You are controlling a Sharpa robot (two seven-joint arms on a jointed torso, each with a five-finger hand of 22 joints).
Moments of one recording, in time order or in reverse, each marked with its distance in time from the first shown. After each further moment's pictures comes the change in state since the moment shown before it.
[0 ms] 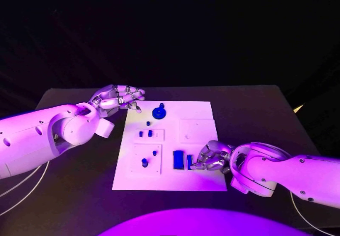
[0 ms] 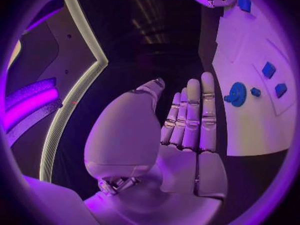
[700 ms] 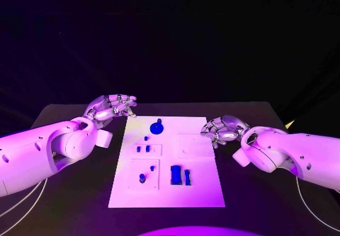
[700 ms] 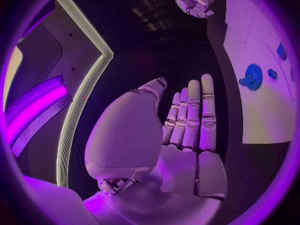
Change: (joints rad) left arm -0.003 0.008 -0.004 -0.010 0.059 -0.141 0.116; left_hand 0.040 -0.001 0.003 0.003 0.000 0.008 -0.001 0.017 0.000 0.000 0.000 0.000 -0.016 -0.072 0.007 -0.077 -0.042 0.000 -0.045 0.008 -0.059 -0.025; right arm 0.117 -0.004 0.018 -0.253 0.422 -0.100 0.481; right_hand 0.181 0.003 0.032 -0.046 0.068 -0.146 0.075 -0.106 -0.031 -0.424 0.074 -0.622 -0.337 -0.133 0.065 -0.451 -0.408 0.109 -0.267 0.055 -0.945 -0.107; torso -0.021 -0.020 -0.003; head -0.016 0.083
